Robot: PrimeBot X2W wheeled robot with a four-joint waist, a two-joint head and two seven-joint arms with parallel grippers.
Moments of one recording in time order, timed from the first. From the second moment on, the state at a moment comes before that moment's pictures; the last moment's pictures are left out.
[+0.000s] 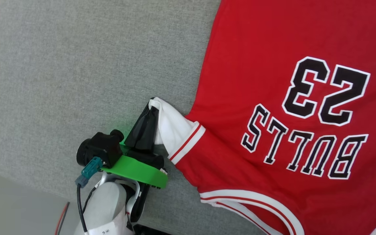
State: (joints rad) left arm -0.26 0.08 -0.25 0.12 -0.31 -0.10 -0.26; right arm -1.06 -0.66 0.19 0.43 0.53 0.13 1.08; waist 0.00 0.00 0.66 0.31
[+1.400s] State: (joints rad) left arm 0.01 0.09 -0.07 0.23 -0.24 -0.12 -0.26; right arm -0.04 -0.77 0.10 0.18 0.84 0.13 0.63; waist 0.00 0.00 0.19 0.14
